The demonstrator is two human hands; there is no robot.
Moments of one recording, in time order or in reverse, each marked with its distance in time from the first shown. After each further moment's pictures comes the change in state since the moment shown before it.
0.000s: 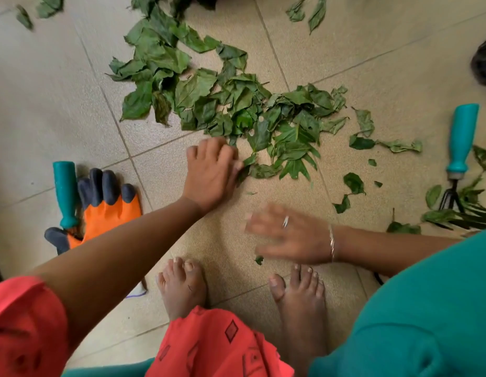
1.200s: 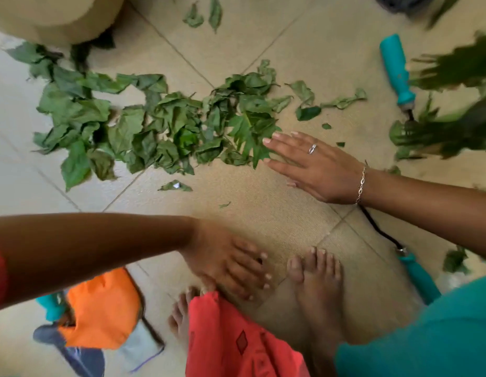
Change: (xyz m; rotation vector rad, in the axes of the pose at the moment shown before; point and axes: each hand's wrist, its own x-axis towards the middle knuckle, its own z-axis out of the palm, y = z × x) left_hand 0.001 0.019 0.025 -0.201 -0.478 2.096; right_hand -0.052 0.040 -0.044 -0.339 0.064 0.620
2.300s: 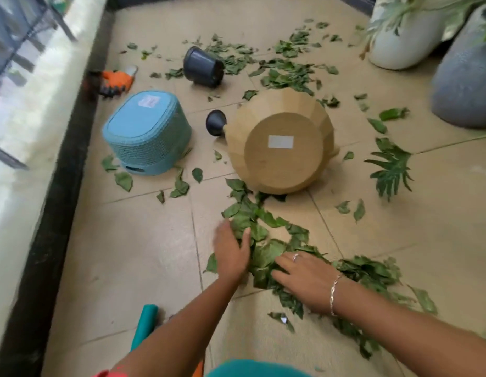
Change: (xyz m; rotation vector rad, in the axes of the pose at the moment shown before) left_hand -0.155 0.003 -0.067 -0.255 1.292 -2.600; right_hand 0.224 -0.050 -0.017 -0.132 -0.158 -0.372
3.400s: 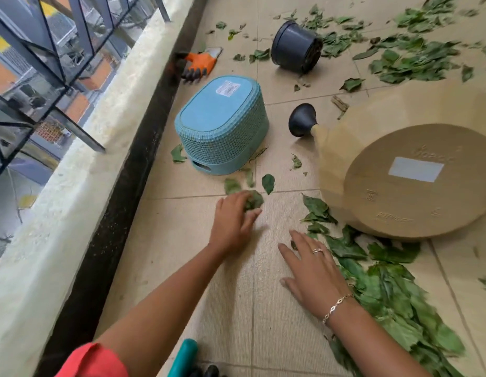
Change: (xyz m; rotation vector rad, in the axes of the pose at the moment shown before) left_hand 0.141 -0.074 -0.101 0.368 0.201 0.330; right_hand 0.164 -0.003 0.028 0.263 0.042 0.303
